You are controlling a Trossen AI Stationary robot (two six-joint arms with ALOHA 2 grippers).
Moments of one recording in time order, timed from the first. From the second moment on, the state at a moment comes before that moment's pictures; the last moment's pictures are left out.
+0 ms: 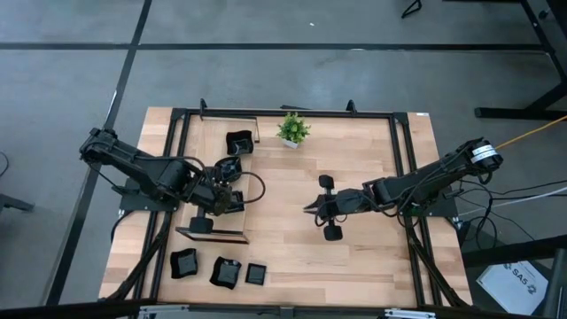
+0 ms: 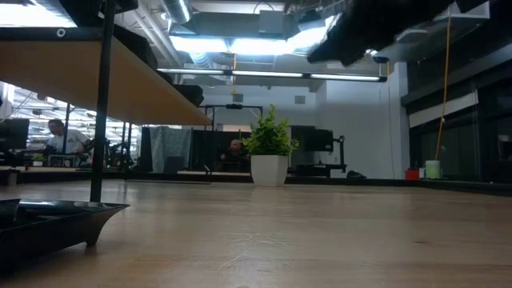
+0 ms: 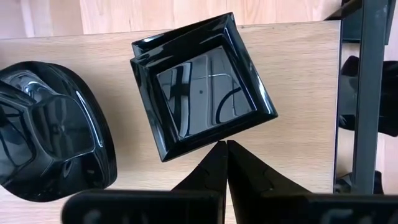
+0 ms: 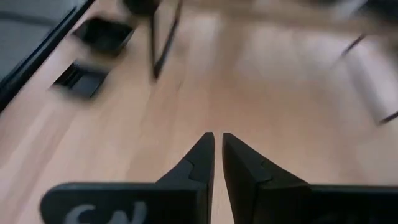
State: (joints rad) left arm -0.38 1.31 1.30 -1.31 -0.14 -0.31; right arm 0.30 1.37 0.81 0.05 0.28 0.00
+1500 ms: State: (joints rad) left arm -0.52 0.71 1.02 -0.80 -0.35 -0.26; right arm 0.17 1.65 0.99 0.13 0.18 -0.05
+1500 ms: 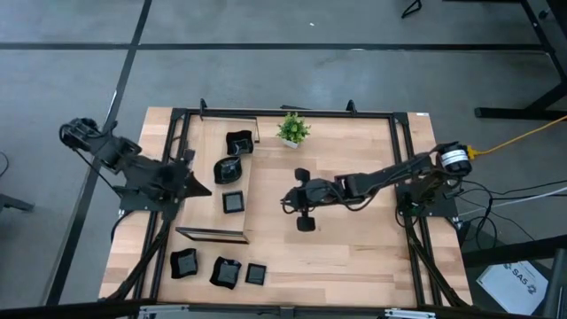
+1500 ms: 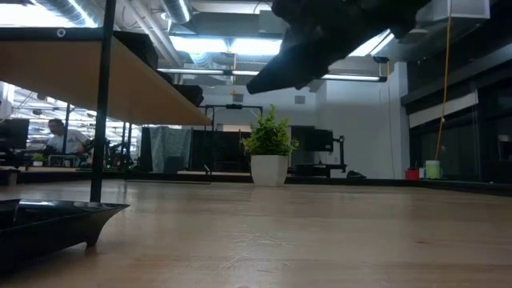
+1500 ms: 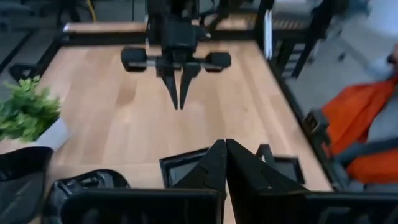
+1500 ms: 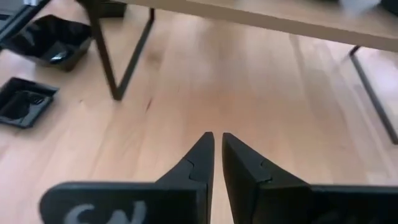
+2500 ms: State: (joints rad) left arm -0.52 0.35 0.71 -0.60 -0.30 -0.32; right arm 0.30 0.97 0.29 0.41 0.06 0.09
